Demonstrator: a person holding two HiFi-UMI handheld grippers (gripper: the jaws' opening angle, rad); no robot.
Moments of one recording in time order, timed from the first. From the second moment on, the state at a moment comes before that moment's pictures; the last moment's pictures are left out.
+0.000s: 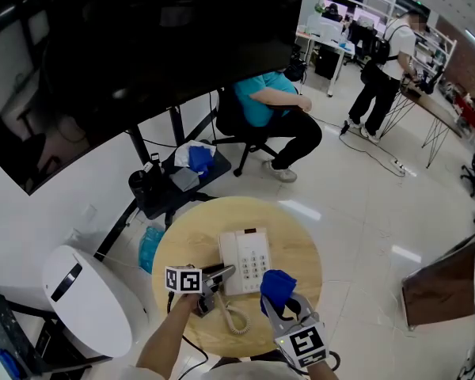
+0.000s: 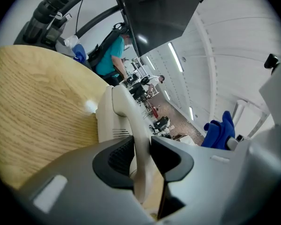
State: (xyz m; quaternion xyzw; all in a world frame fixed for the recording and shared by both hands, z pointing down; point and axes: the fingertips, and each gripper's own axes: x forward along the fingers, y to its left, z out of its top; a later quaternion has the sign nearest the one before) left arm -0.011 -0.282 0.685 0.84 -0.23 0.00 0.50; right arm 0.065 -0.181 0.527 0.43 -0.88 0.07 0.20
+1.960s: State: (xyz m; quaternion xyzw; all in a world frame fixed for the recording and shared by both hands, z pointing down) left arm 0.018 -0.156 0.453 0.93 -0.15 -0.08 0.32; right arm 0.012 -0.208 0.320 0.43 -0.89 -0.13 0.04
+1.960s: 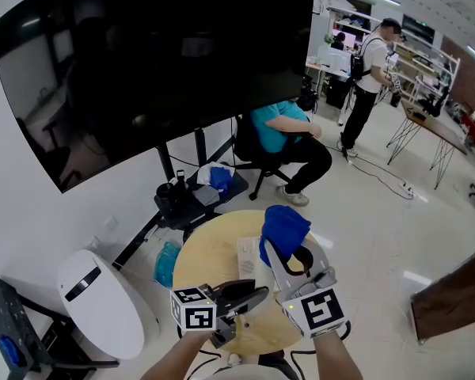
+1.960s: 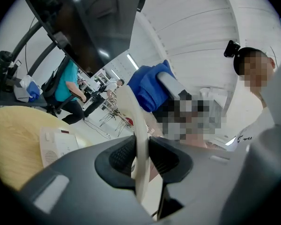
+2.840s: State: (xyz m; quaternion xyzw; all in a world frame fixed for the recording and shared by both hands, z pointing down) left arm -0.008 -0.161 0.433 0.93 -0.18 -0.12 0.31; right arm -0.006 -0.190 0.356 0.42 -0.90 -0.10 0.05
